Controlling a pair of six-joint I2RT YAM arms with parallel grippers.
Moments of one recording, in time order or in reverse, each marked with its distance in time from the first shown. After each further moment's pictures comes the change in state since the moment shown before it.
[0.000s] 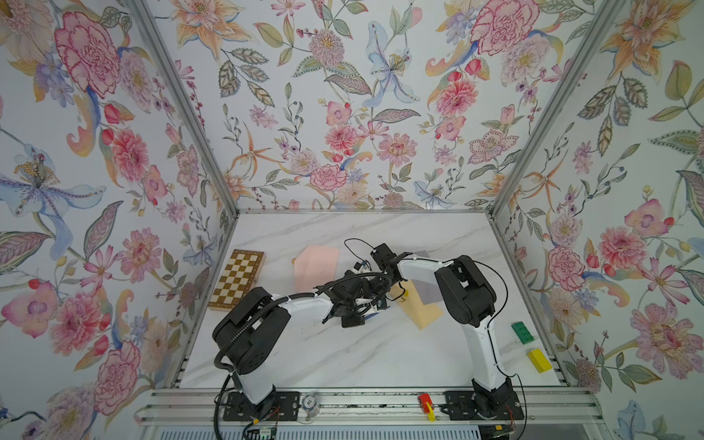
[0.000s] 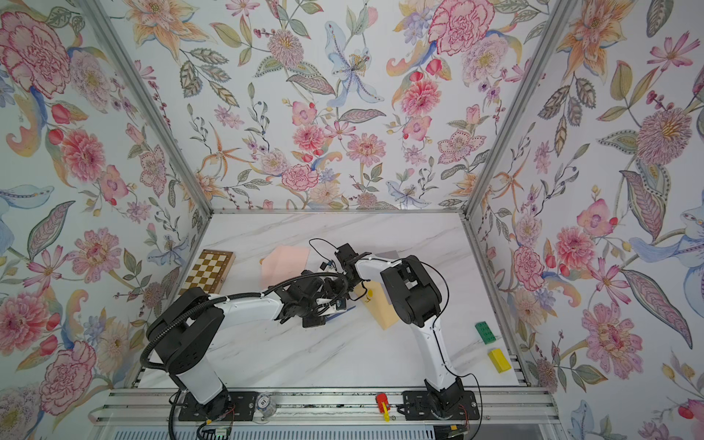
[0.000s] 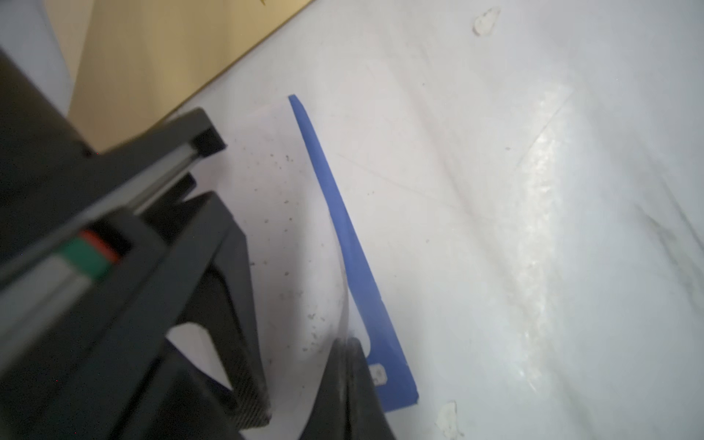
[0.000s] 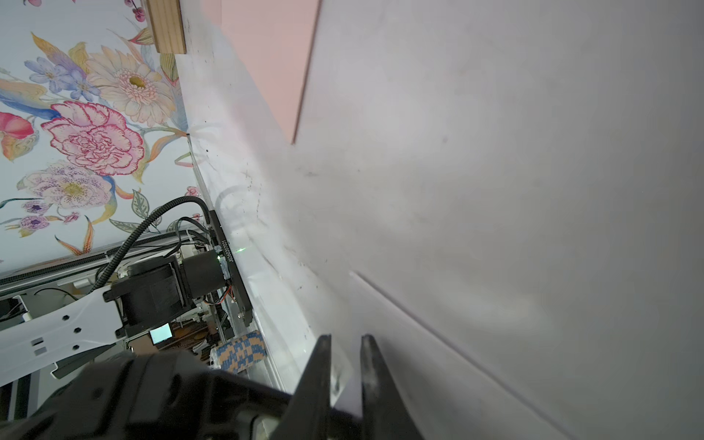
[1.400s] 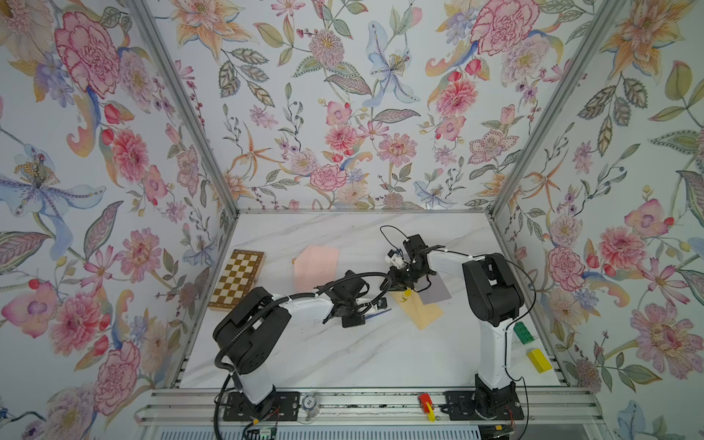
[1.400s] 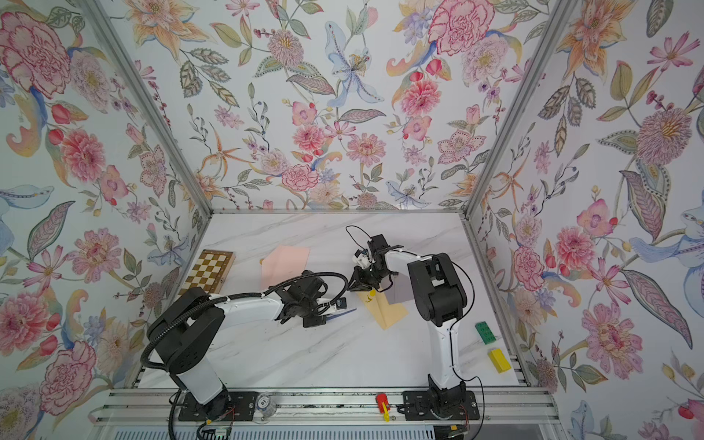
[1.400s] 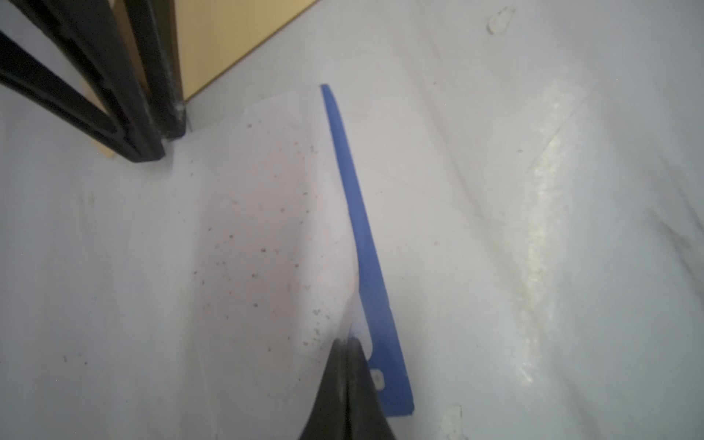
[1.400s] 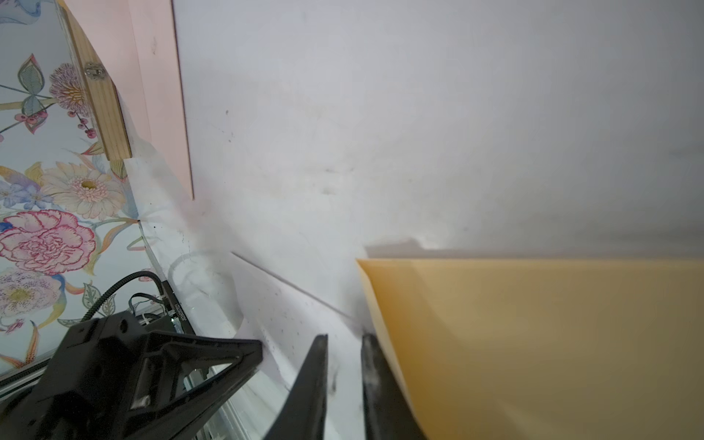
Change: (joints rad) left arm -0.003 0.000 0.000 0.001 -0.019 -0.021; right arm -0.239 -0.124 -0.114 -0.018 0.203 -0.026
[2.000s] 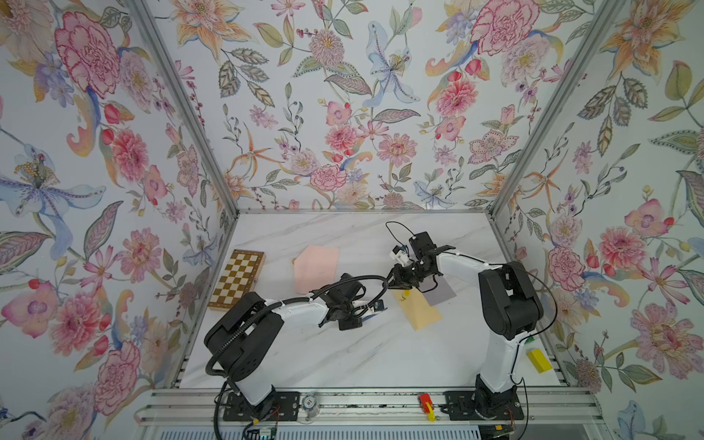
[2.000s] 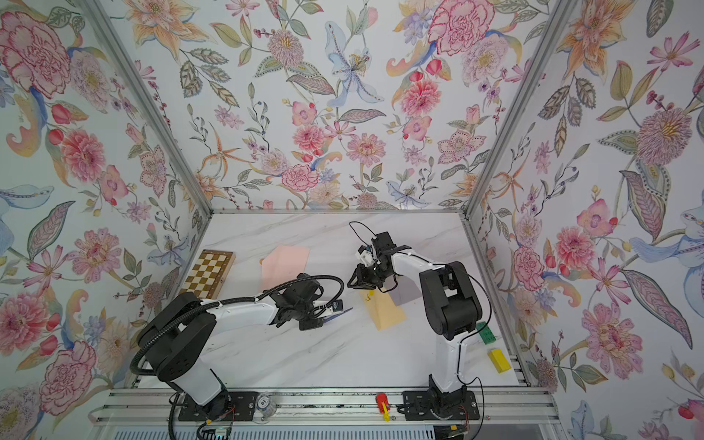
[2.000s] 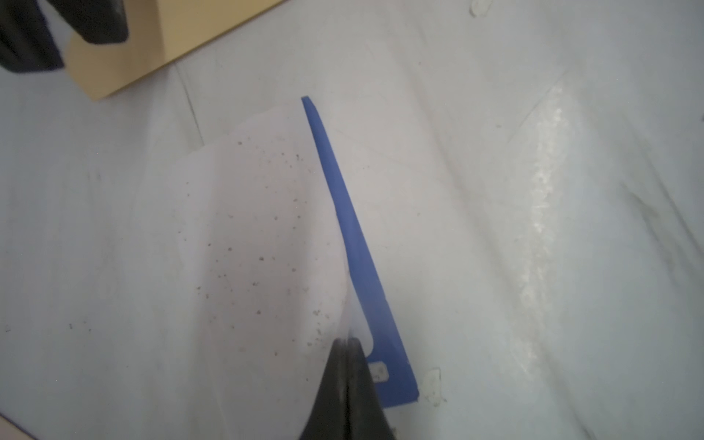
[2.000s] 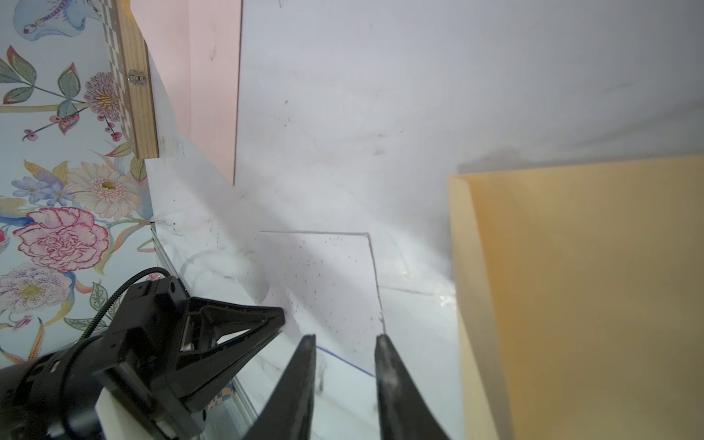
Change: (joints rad) left arm 0.000 -0.075 -0.070 0.027 -0.006 -0.014; right arm 0.019 -0.186 -0.117 0.029 0.006 0.045
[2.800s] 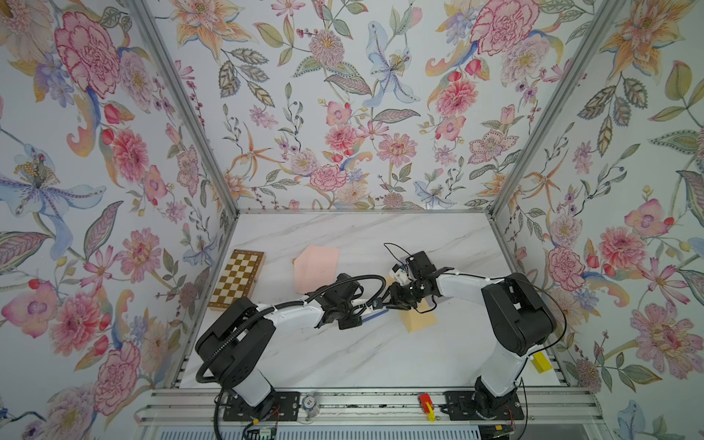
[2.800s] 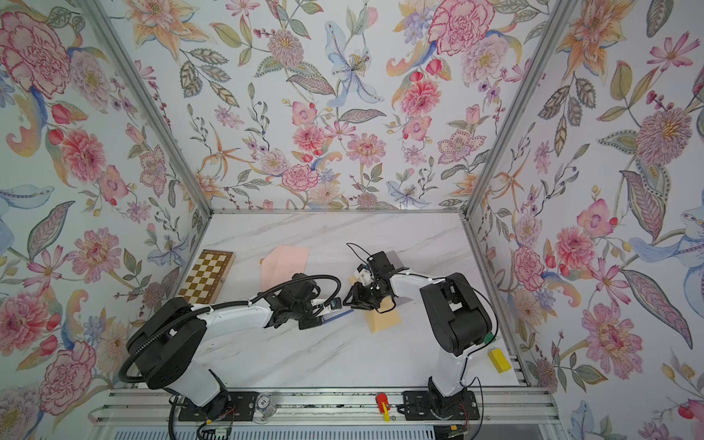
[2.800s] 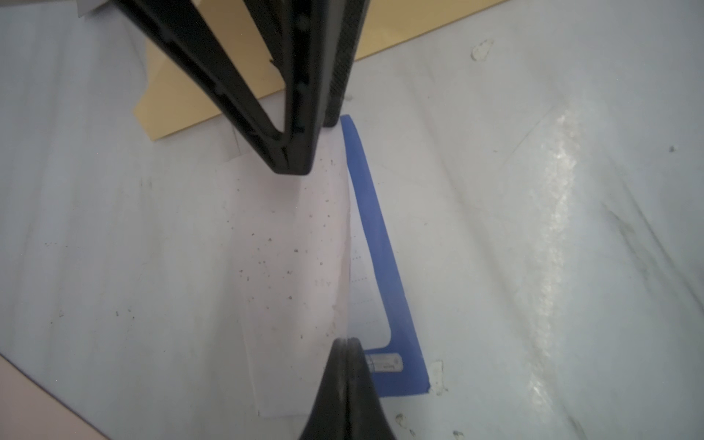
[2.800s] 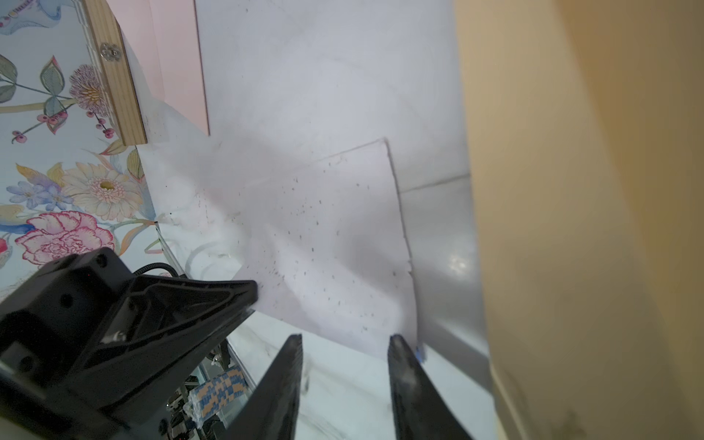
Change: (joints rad) left arm 0.002 -0.048 -0.032 0.043 0.000 -0.019; right arm 0.068 -0.126 -0.269 0.209 0.022 0.208
